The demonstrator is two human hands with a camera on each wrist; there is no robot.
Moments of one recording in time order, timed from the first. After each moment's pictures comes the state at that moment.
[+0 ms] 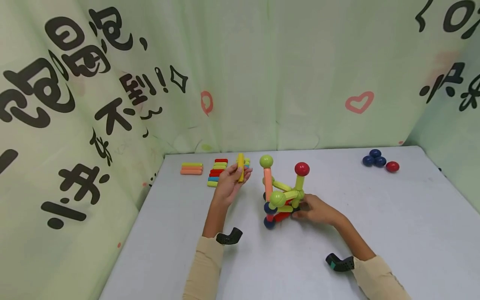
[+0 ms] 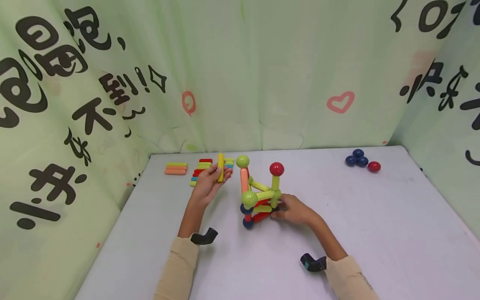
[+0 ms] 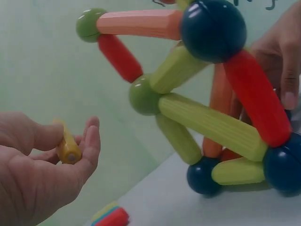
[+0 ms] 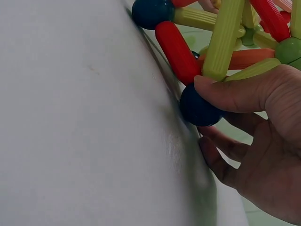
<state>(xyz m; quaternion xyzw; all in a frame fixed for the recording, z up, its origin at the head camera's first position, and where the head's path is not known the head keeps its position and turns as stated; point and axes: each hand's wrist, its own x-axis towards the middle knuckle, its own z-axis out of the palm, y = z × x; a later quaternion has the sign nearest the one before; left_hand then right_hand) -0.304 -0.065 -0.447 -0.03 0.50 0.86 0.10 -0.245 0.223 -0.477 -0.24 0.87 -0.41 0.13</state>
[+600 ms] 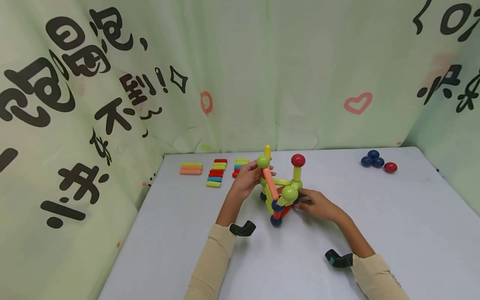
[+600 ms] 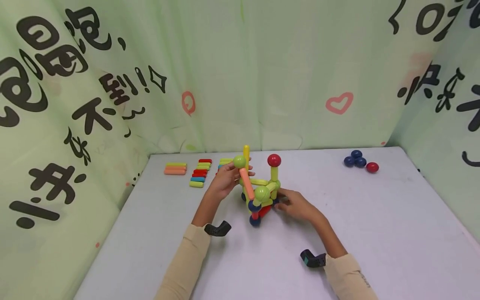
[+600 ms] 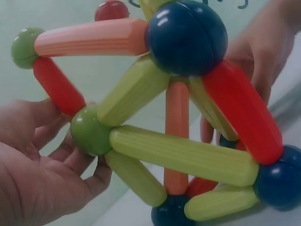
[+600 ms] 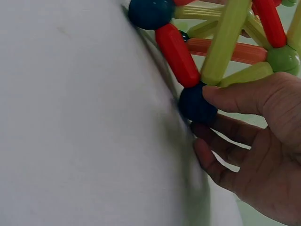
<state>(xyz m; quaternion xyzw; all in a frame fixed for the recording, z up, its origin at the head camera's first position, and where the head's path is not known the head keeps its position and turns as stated) -0.316 -0.020 -0.438 0.05 0.61 0.78 0.16 -0.255 0.234 -0.476 -0.24 0.88 -0.39 0.09</state>
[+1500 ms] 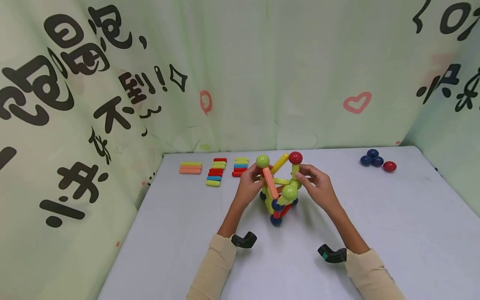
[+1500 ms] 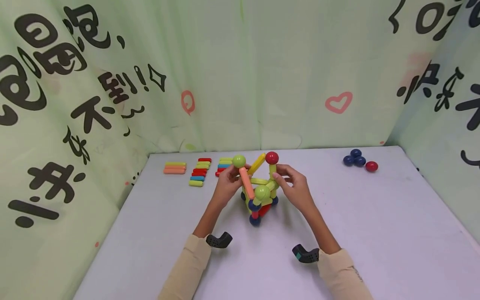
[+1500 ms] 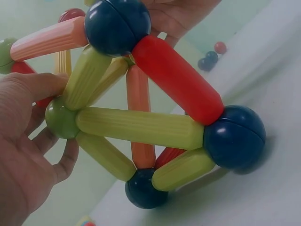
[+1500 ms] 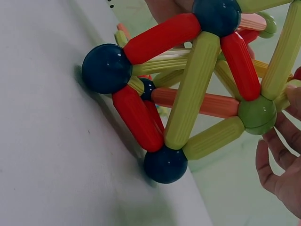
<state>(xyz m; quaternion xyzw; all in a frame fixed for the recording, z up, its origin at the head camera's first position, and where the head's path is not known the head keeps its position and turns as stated) -0.291 -0.017 -0.451 0.20 0.73 0.66 -0.01 -0.235 0.195 -0.410 -0.14 0.83 -0.52 -0.15</state>
